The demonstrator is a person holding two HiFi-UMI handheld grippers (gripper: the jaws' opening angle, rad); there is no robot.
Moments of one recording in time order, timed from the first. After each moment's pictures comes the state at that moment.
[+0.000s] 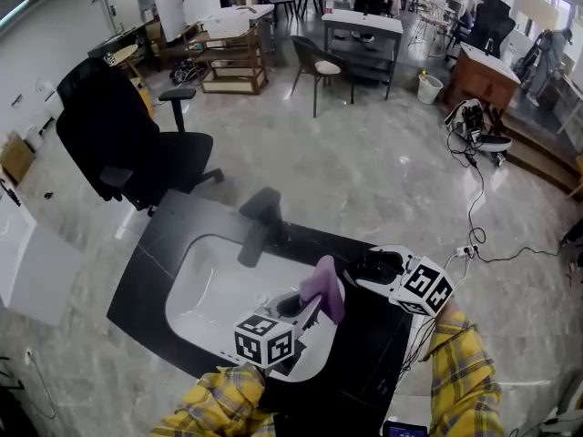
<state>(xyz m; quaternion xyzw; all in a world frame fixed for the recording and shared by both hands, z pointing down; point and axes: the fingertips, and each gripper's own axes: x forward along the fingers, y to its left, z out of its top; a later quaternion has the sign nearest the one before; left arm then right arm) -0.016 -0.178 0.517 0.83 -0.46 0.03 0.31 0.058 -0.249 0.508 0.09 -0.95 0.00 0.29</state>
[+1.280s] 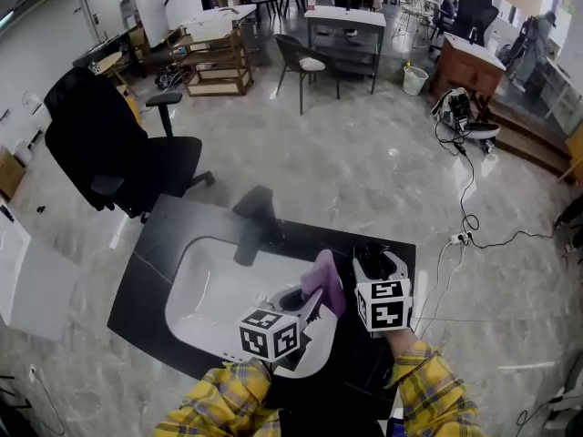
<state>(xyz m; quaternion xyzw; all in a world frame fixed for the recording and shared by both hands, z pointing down) -0.011 -0.179 0.523 0.83 -0.45 0.03 0.32 0.087 -0.268 0.518 0.51 -0.82 0.11 0.25</state>
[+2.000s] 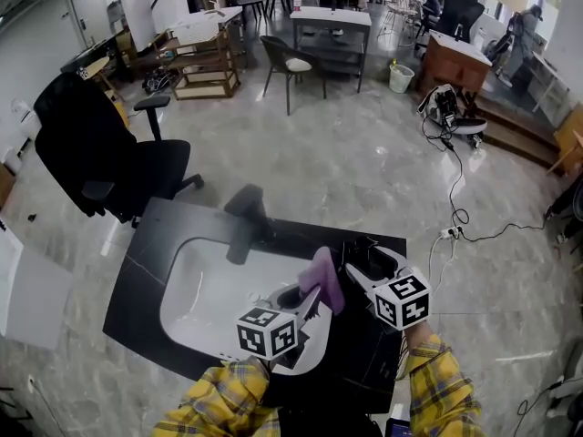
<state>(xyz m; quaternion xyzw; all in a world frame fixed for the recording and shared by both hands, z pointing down) 0.000 -0.176 0.518 0.84 -0.43 0.03 0.32 0.085 -0.246 0.504 0.38 -0.90 0.13 0.19</state>
